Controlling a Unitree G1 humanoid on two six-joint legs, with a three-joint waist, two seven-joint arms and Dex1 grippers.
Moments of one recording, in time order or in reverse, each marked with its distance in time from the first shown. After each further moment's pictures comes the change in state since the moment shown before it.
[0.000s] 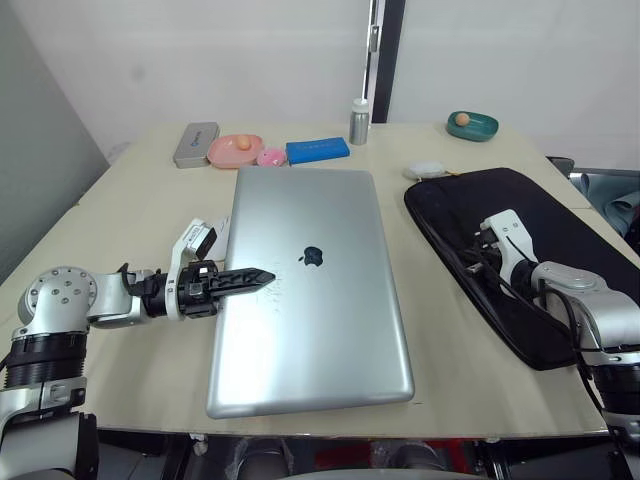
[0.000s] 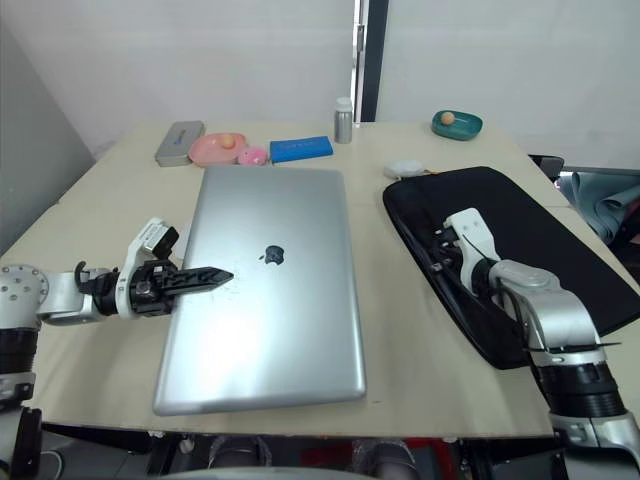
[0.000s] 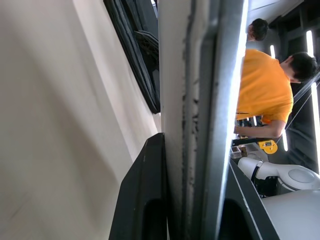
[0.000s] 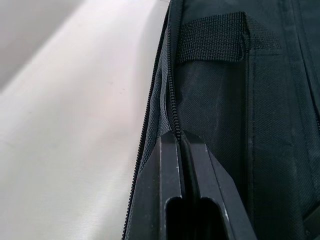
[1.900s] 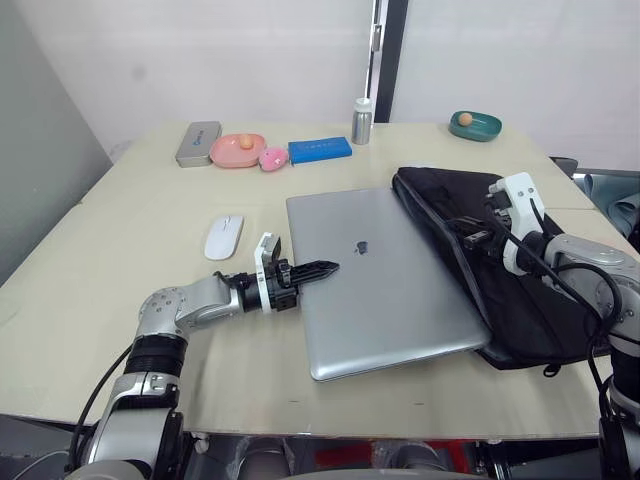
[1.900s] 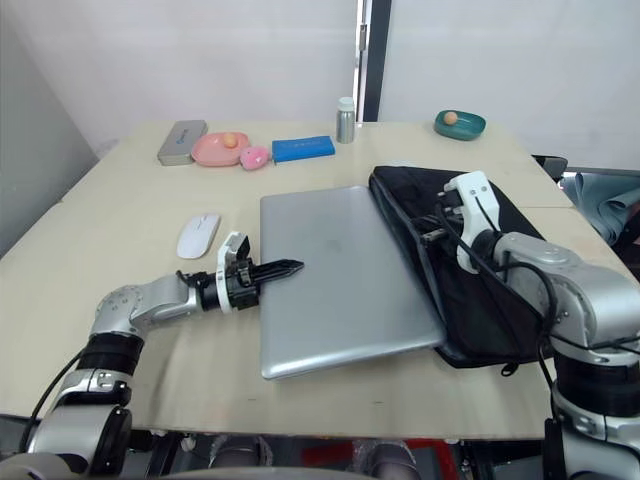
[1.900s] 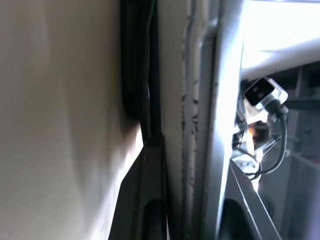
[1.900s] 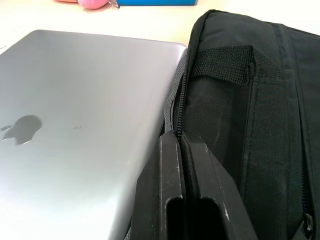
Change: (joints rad) left arm -0.068 -0.323 -0.190 0.260 -0.513 -0.216 0.725; right arm -0.115 0.014 -0.180 -0.320 0.324 0.381 -0.152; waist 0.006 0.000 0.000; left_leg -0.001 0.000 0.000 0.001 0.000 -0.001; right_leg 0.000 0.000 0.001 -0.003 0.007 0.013
